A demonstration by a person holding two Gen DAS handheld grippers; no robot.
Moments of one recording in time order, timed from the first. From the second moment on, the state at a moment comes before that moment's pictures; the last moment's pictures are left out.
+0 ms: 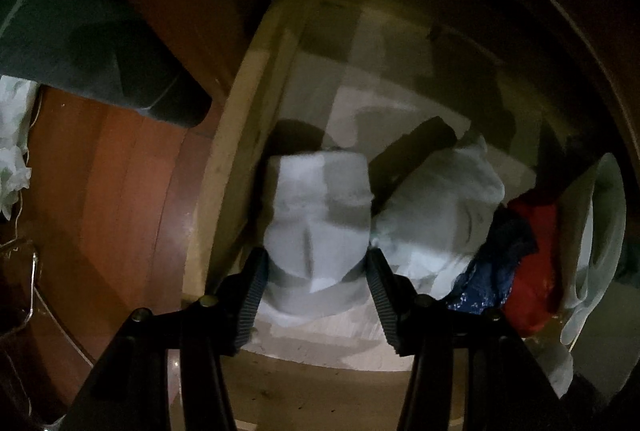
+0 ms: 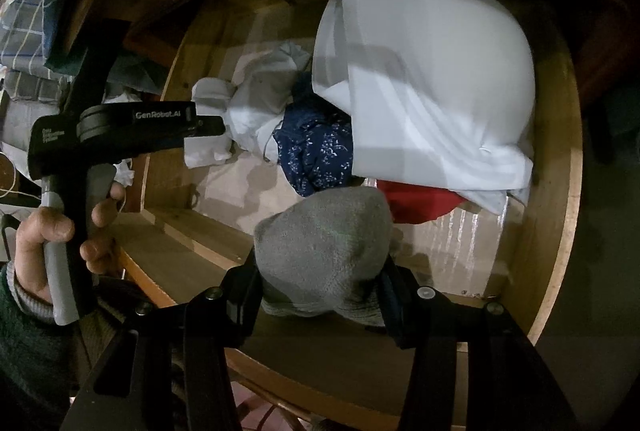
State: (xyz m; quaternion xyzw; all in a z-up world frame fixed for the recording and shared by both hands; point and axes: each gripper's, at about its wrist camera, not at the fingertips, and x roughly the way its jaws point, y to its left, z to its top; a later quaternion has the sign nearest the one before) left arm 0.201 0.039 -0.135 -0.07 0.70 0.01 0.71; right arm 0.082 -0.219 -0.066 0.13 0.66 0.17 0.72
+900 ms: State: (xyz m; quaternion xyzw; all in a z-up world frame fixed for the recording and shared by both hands) left arm 0.134 0.046 -0.056 -0.07 0.65 -0.05 0.76; right arm 0.084 -0.225 -0.064 0.11 0.65 0.11 0.74
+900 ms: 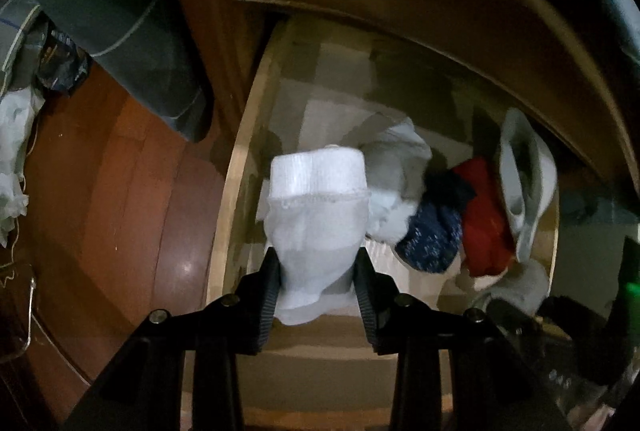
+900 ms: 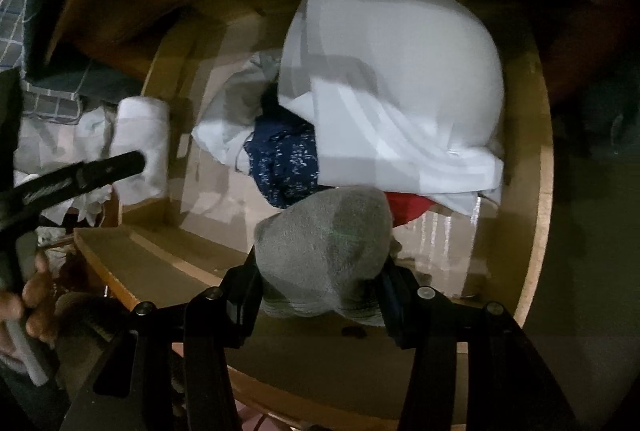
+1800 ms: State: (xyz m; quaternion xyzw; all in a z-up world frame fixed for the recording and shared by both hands) left arm 0.070 0.042 0.145 0.01 0.47 -0.13 0.87; right arm 0.084 -0.244 -0.067 0.11 0.66 0.09 0.74
